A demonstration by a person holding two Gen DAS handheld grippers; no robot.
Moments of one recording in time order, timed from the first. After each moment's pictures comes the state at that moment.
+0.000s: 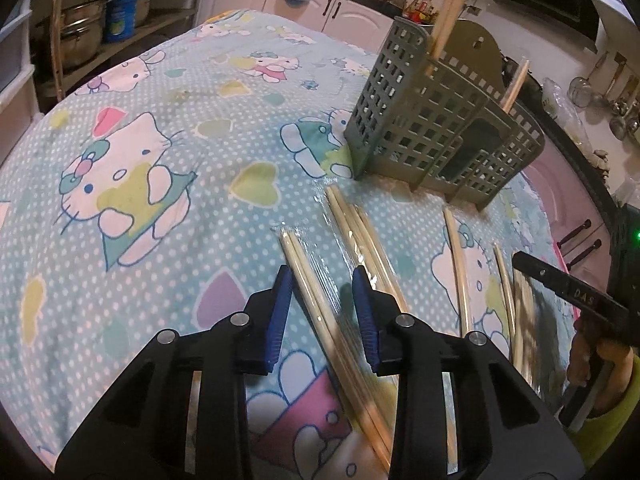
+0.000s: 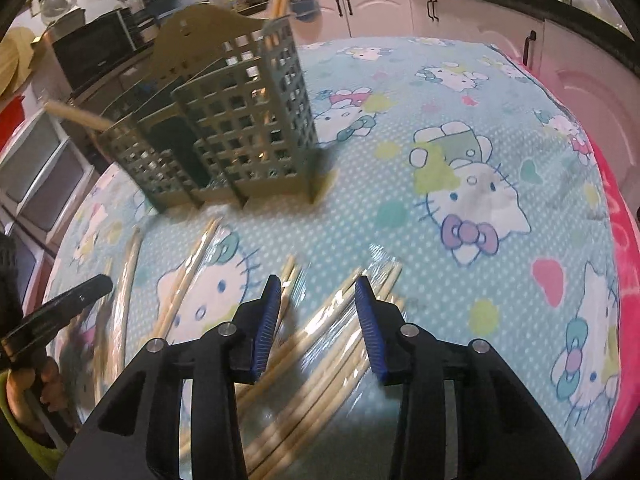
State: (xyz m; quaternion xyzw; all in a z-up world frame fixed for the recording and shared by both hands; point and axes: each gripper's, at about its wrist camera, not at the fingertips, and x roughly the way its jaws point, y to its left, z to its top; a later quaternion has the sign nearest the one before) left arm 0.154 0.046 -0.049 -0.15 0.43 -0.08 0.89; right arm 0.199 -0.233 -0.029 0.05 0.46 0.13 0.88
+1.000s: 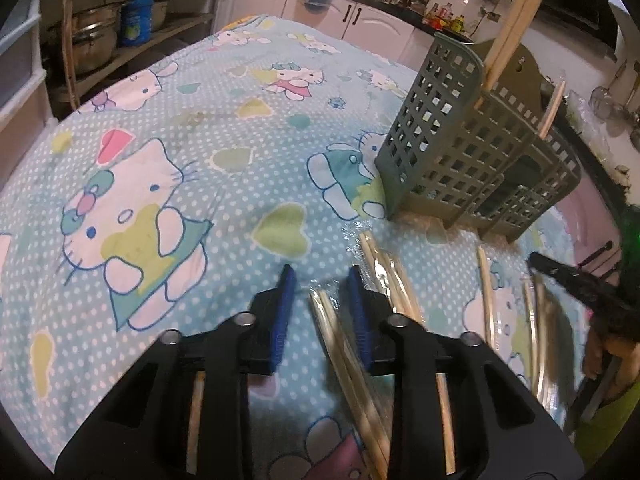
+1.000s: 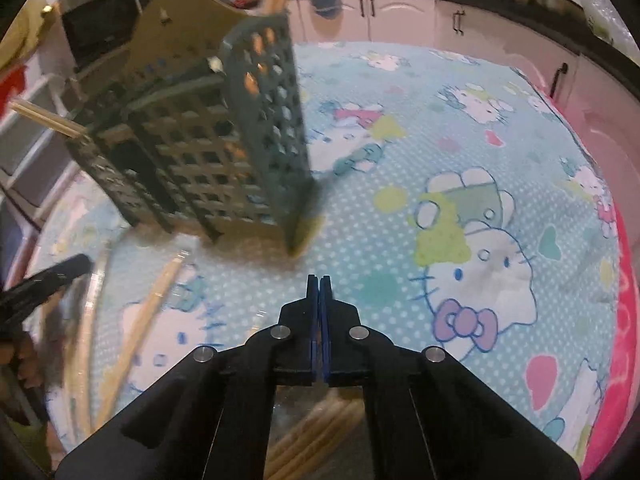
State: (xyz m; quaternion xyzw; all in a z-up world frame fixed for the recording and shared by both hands) left arm 0.184 0.054 -0.050 -0.14 0.43 -0.03 0.89; right arm 0.251 -0.231 -0.031 -0.01 0.45 0.16 0.88
